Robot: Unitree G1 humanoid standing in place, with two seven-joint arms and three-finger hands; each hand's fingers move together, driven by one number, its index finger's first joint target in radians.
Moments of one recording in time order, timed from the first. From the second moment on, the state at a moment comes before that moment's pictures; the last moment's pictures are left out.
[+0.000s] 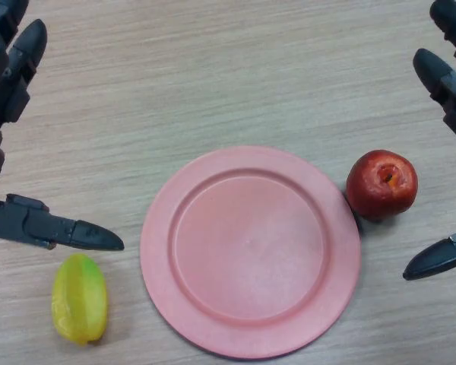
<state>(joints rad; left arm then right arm) -0.07 0.34 0.31 -0.70 -0.27 0.33 -0.27 -0.09 -0.35 -0.27 -0.72 0.34 0.44 0.36</state>
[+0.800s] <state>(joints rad) -0.06 0.33 0.28 -0.67 -0.26 0.33 -0.27 -0.27 -0.35 -0.12 -0.08 -0.02 0.02 0.33</state>
